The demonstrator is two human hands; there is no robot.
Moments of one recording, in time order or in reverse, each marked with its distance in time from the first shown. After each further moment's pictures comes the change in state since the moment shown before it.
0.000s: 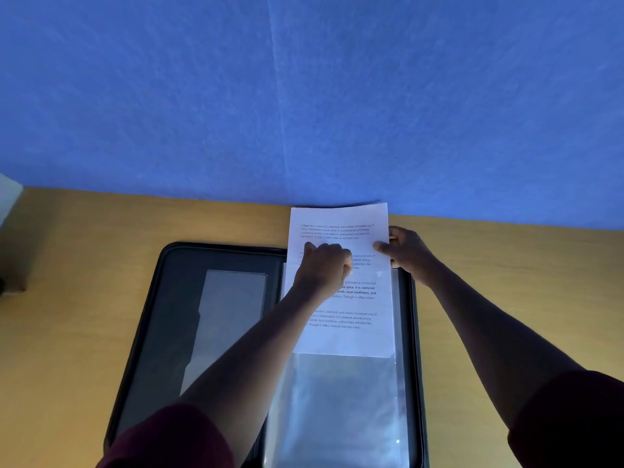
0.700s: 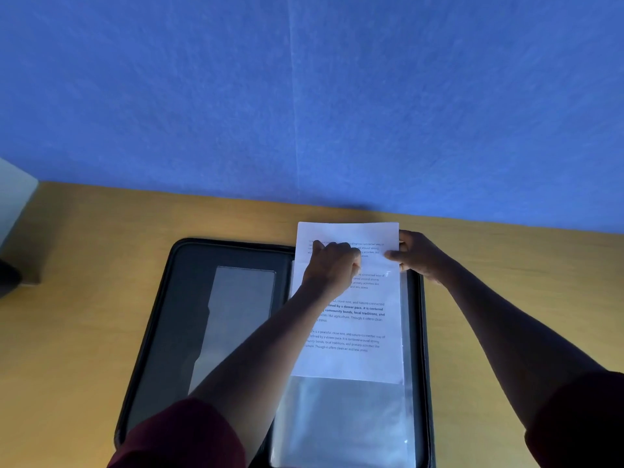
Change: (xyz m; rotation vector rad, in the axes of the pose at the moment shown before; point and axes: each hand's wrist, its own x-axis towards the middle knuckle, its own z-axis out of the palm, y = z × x) left_hand -0.003 0.001 -0.001 -0.019 -0.008 -0.010; right_hand -0.001 0.001 -0.008 -0.156 -0.136 -0.005
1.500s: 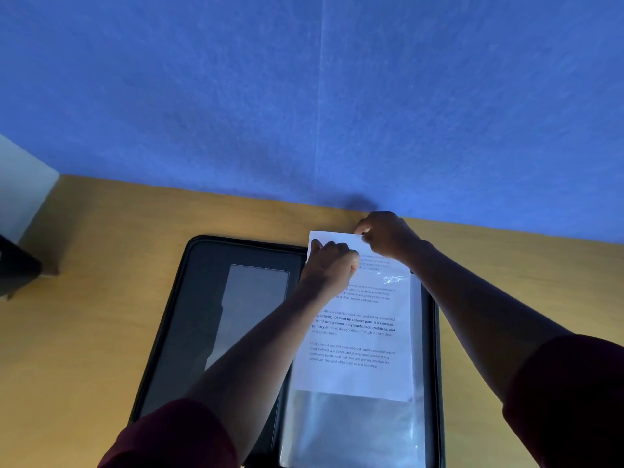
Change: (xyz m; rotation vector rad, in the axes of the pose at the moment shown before) left_hand -0.010 -0.025 -0.013 0.131 0.026 -0.015; right_hand 0.050 -0.062 0.046 -0.765 0.064 -0.281
